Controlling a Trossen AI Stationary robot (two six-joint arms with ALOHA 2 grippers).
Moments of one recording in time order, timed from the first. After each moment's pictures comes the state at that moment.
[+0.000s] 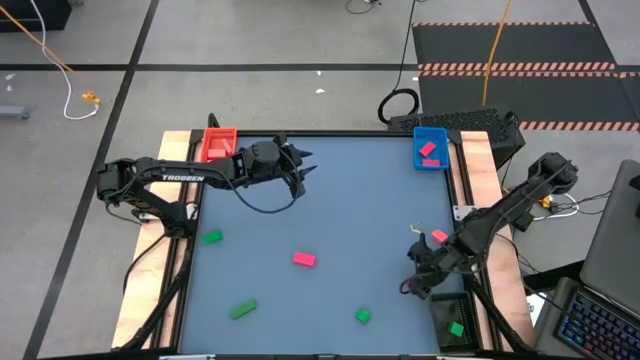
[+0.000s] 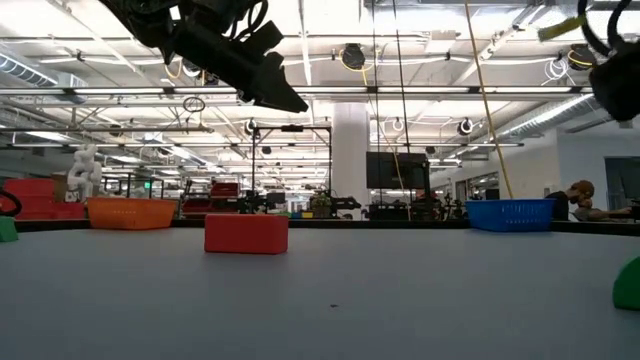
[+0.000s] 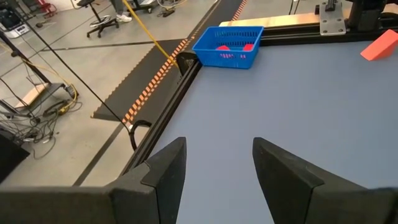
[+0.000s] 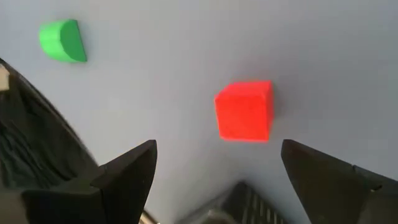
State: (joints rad) left arm 0.28 1.42 0.87 0.19 -0.15 0.22; right arm 0.66 1.14 0.56 -0.53 -0.16 1.52
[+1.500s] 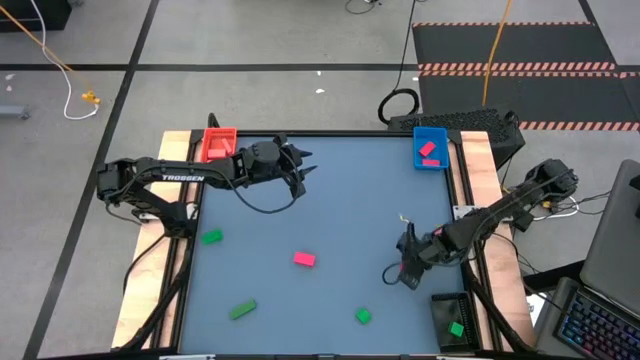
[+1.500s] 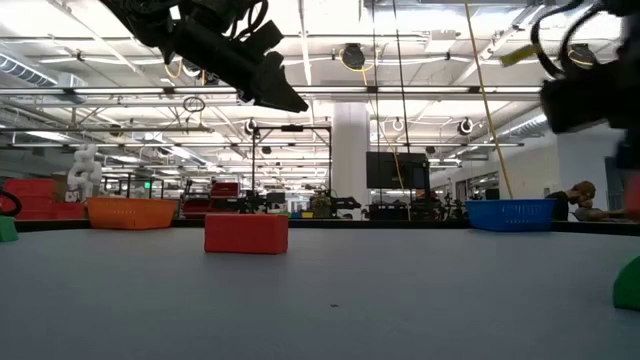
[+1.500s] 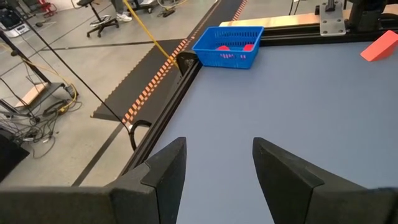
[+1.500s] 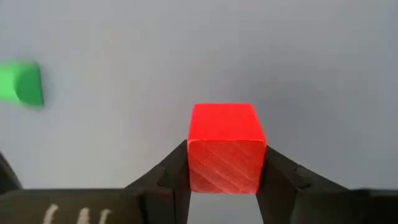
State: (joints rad) left arm 0.28 1.42 0.87 0.19 -0.15 0.21; right arm 0.48 1.21 0.58 -0.59 -0.05 1.19
